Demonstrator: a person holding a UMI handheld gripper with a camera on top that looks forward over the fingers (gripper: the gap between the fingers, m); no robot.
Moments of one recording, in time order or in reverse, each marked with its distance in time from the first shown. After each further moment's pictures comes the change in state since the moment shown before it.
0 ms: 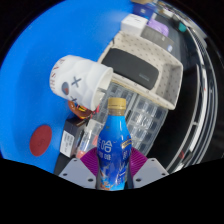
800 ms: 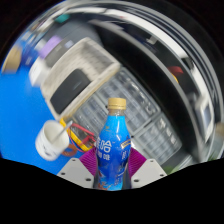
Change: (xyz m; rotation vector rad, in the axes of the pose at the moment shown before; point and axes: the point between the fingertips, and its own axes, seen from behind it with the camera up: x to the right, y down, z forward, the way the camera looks) arm 0.008 0.002 -0.016 0.049 -0.156 1.128
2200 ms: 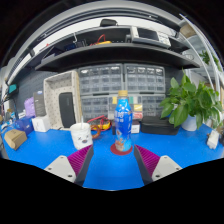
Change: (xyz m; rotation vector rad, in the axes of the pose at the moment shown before) arm -0.066 0.082 -0.143 -0.102 -0.093 0.901
